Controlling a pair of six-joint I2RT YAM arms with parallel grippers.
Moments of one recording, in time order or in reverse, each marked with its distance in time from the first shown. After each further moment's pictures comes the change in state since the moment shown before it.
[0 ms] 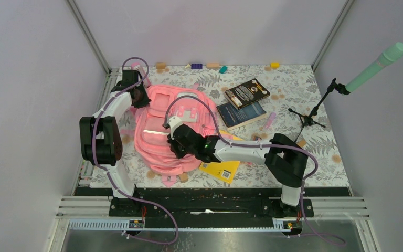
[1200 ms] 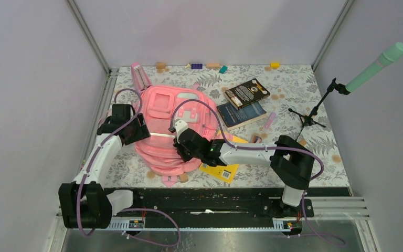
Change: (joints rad) left arm -0.005 -0.653 -0.539 -0.174 0.010 0.035; right arm 0.005 -0.048 -0.090 0.003 0.034 0.000
